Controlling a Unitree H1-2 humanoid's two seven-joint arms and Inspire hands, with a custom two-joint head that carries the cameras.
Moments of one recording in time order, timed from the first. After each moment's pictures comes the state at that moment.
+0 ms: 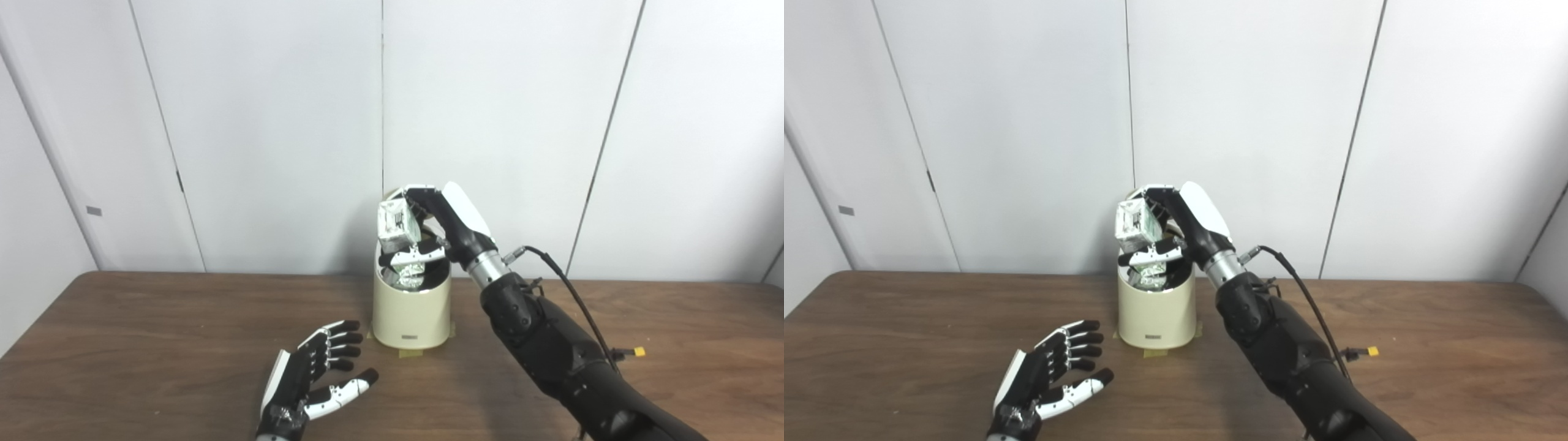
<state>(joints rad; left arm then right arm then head) -0.12 0.03 -0.04 0.04 0.12 -0.09 -0.03 -0.97 -0.12 0.47 0.88 -0.32 -0.45 -0.34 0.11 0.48</state>
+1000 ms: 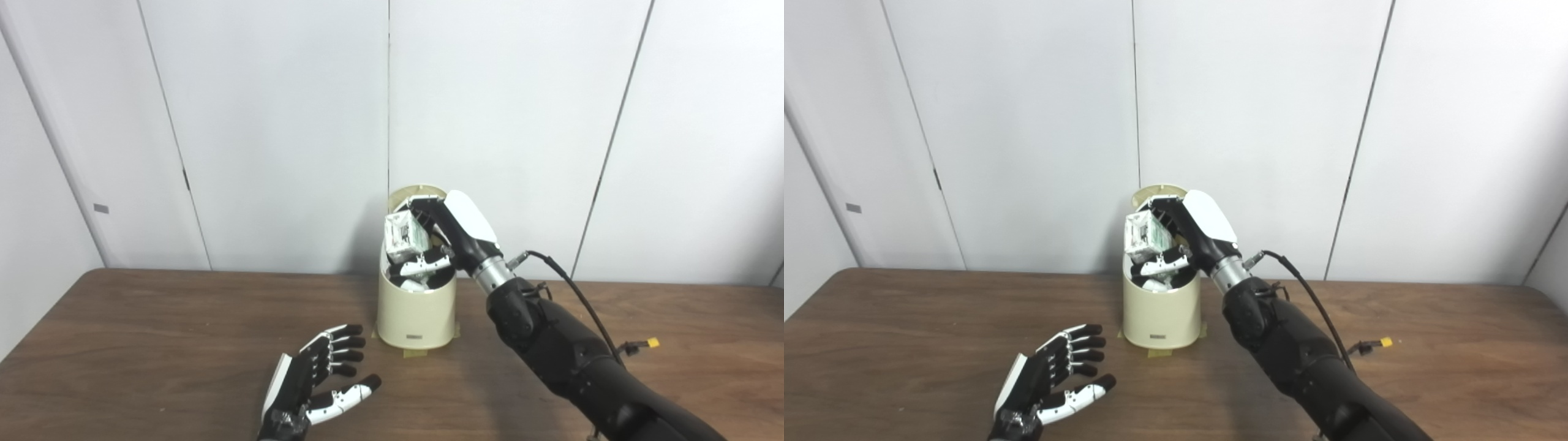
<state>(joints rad) -0.10 0.03 -0.04 0.01 0.12 -0.06 -0.04 -1.00 -0.15 0.56 0.96 -0.34 -0.45 -0.38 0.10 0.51</state>
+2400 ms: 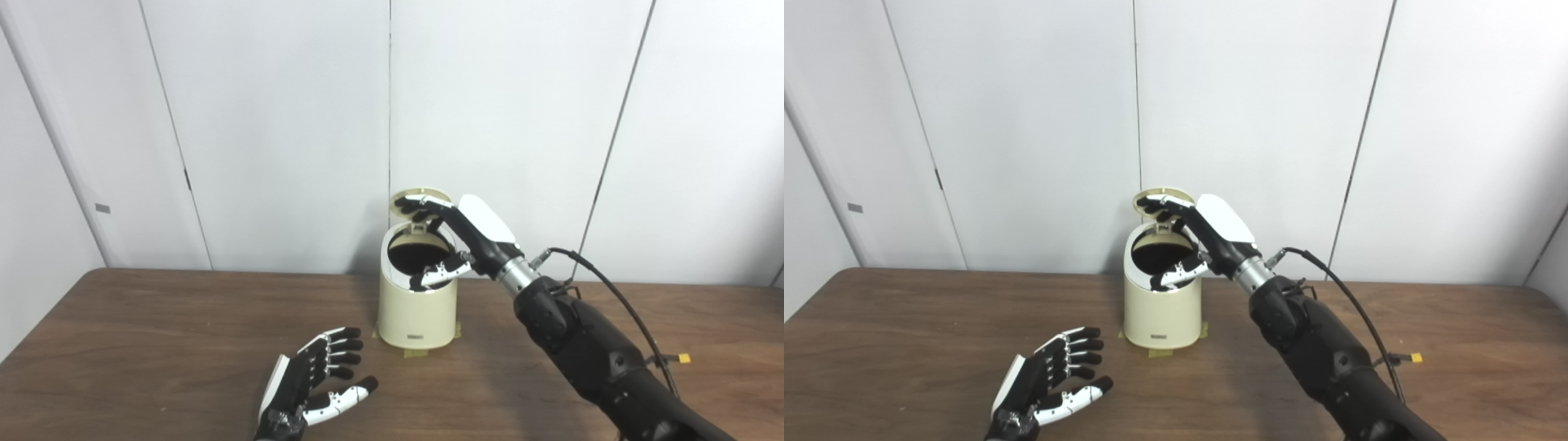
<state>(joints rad) -0.11 0.05 -0.04 0.02 0.11 -0.06 -0.05 -0.92 -0.22 0.45 0.77 -0.43 -0.45 -0.23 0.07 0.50</state>
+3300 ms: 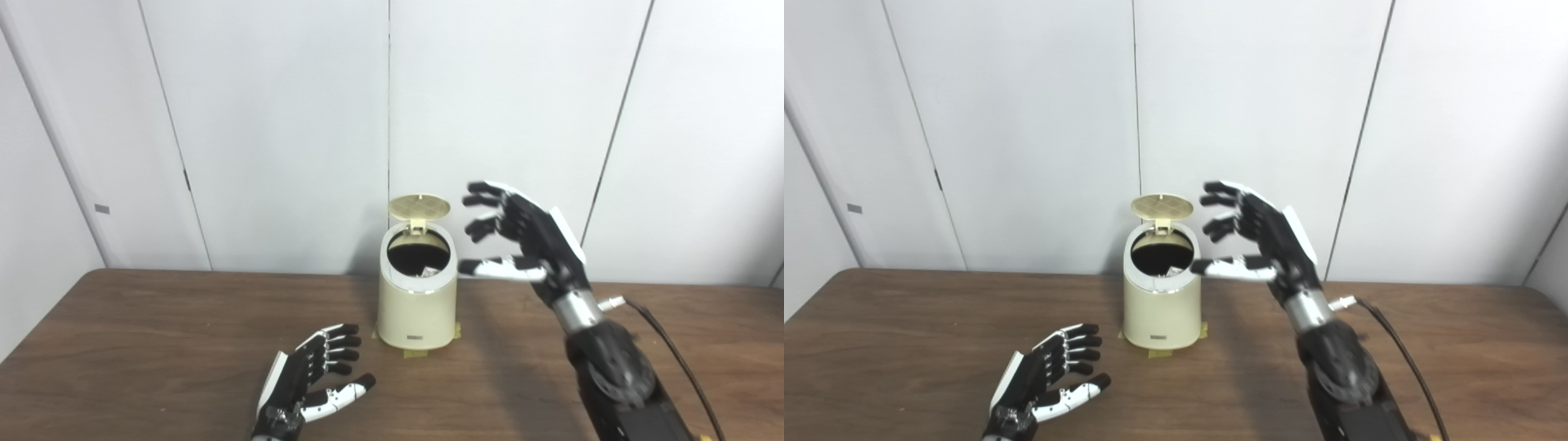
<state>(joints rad) -0.12 0.07 -0.04 0.04 0.09 -0.08 -0.05 -0.53 -0.18 0.08 0.17 0.11 -0.16 0.05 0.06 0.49</state>
